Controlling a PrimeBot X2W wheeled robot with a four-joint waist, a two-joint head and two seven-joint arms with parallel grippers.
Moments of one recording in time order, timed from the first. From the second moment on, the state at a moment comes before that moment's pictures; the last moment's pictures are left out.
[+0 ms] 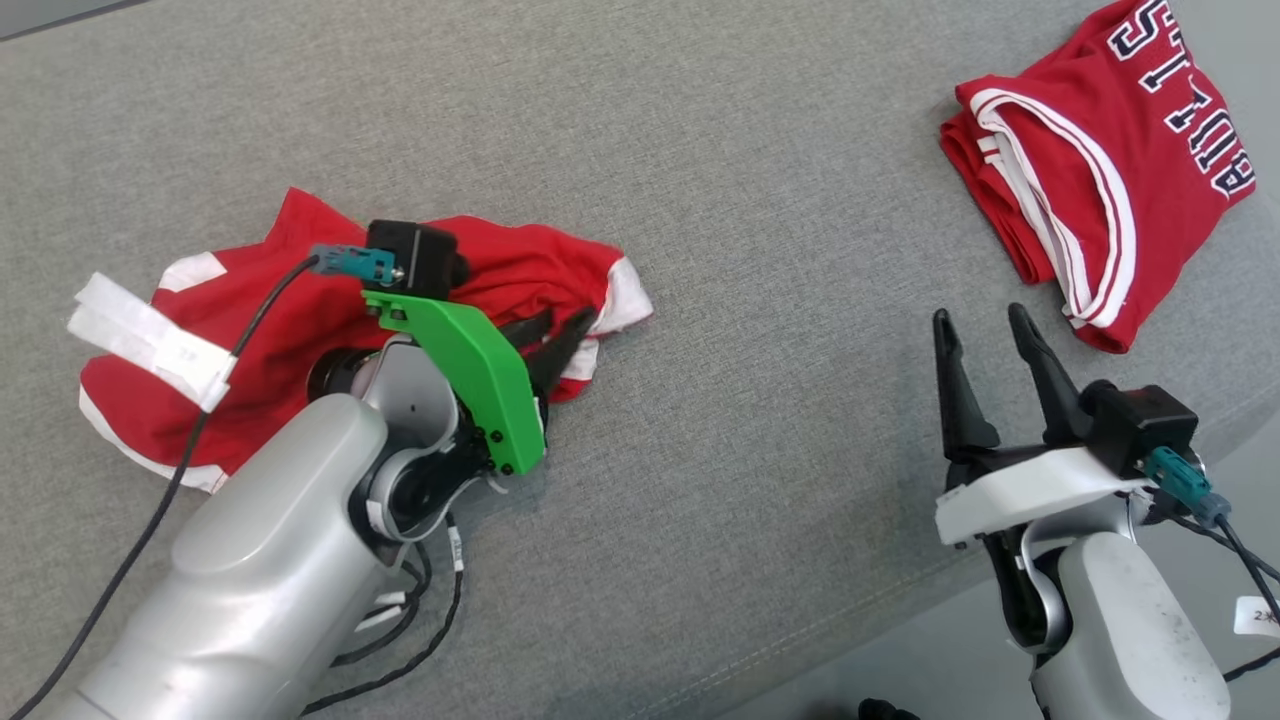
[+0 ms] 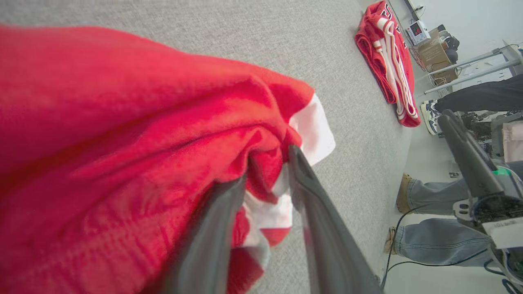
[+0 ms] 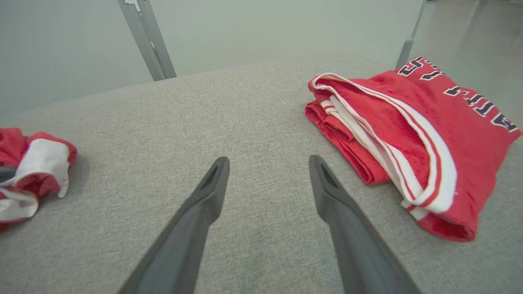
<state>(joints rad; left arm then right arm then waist) -0.74 0.35 -0.84 0.33 -1.16 0.02 0.30 -0.27 -0.05 0.05 0.28 0.23 0.13 -0.26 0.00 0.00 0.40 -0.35</state>
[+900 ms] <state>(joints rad) -0.59 0.36 -0.88 0.10 -1.10 0.11 0.19 -0.24 -0.05 0.01 0.28 0.14 0.13 -0.26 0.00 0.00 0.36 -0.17</state>
